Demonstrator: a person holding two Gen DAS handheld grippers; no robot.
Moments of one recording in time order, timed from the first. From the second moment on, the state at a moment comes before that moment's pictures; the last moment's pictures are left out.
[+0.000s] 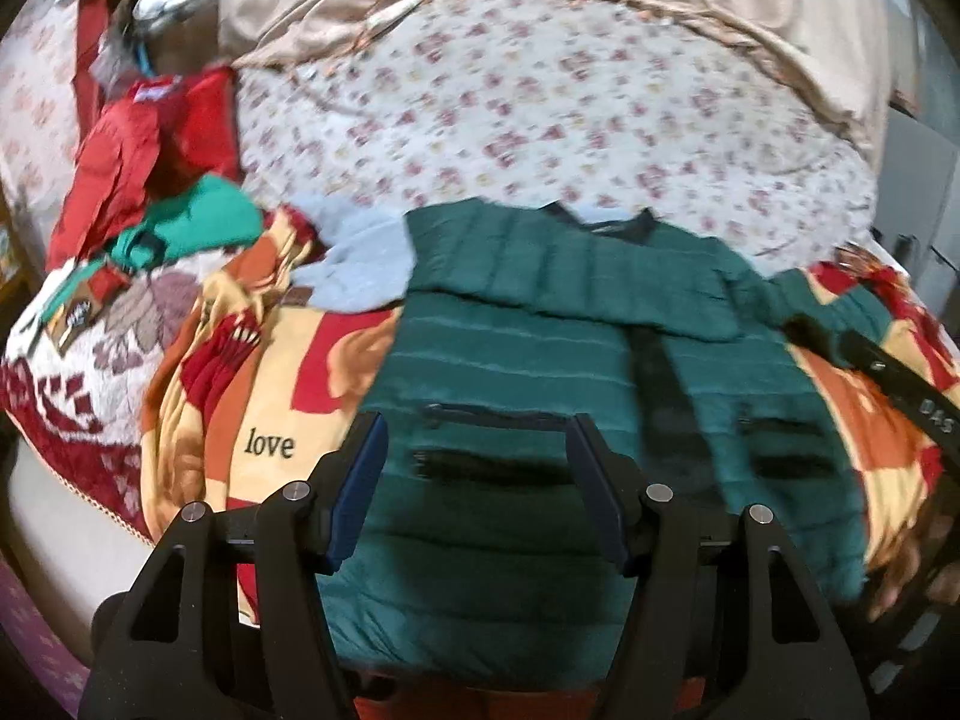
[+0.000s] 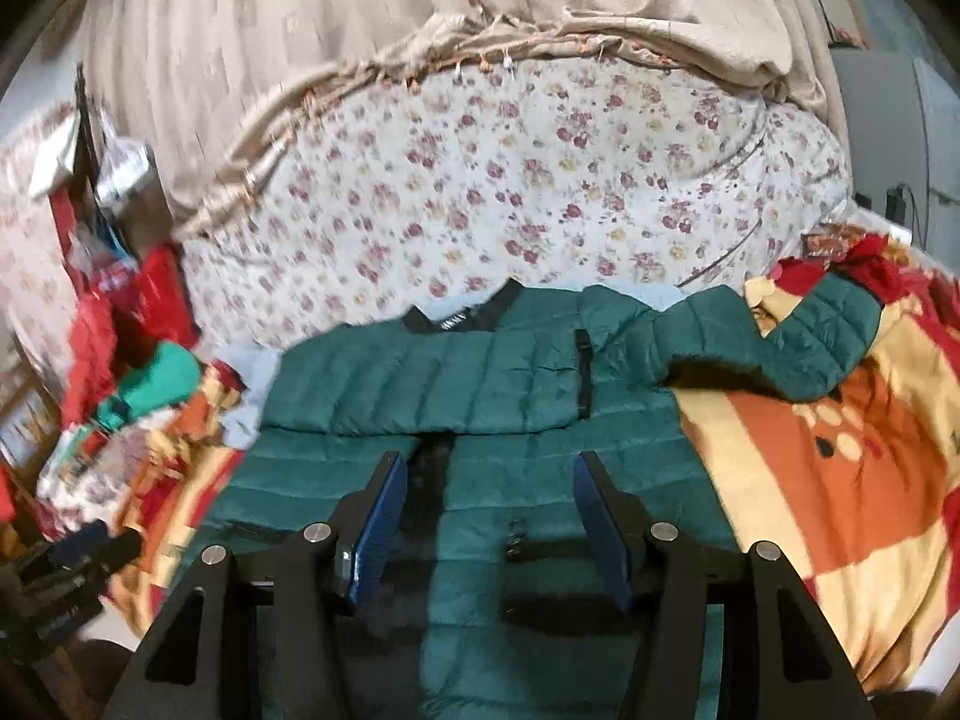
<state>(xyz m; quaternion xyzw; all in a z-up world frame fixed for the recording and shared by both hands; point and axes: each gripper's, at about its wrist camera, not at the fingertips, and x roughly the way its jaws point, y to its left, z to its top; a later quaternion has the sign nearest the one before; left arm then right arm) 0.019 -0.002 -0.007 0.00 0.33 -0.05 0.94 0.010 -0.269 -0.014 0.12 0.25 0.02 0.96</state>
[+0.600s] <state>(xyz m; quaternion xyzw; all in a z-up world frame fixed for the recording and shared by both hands) -0.027 -0.021 0.035 0.02 0.30 -0.04 0.95 -0.029 -0.271 0.010 0.18 0.25 0.09 0.95</state>
